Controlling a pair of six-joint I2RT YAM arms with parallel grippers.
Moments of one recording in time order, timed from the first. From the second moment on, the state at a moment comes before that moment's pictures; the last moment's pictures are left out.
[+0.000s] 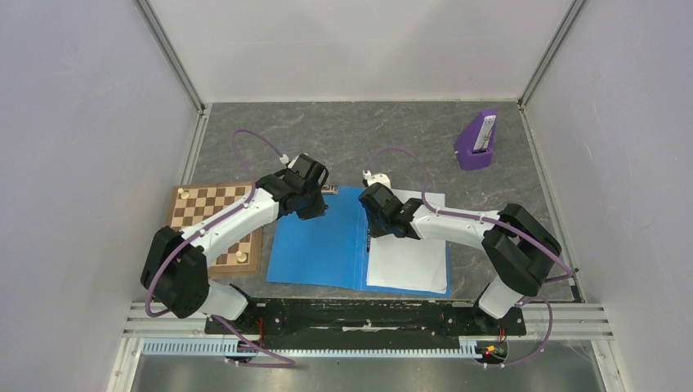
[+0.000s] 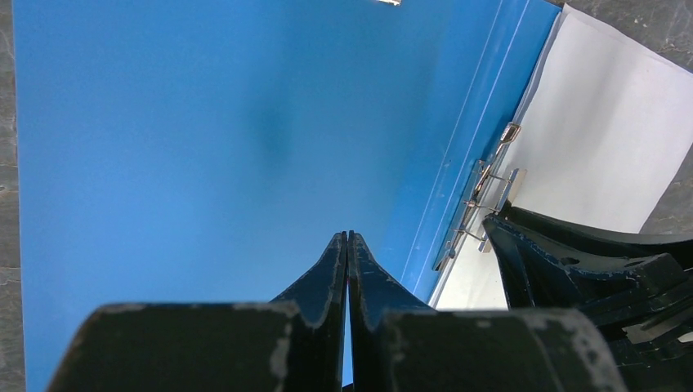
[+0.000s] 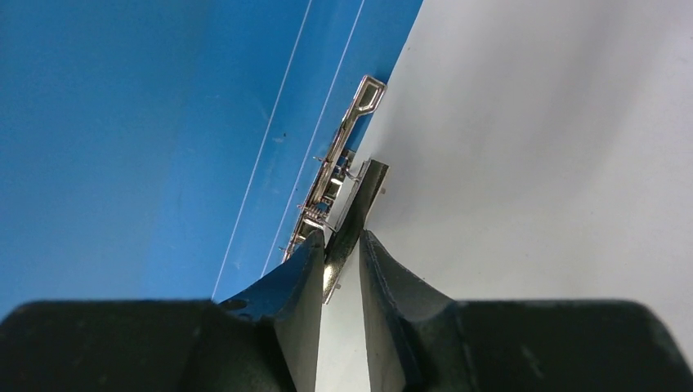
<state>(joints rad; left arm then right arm) -0.61 1.42 1.02 -0.63 -0.13 -0.85 0.87 1.64 0.94 -0.28 0.27 0.50</state>
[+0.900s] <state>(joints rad) -0.61 1.62 1.02 -0.55 -0.07 -0.85 0.74 1.64 0.92 -0.20 0.19 0.33</state>
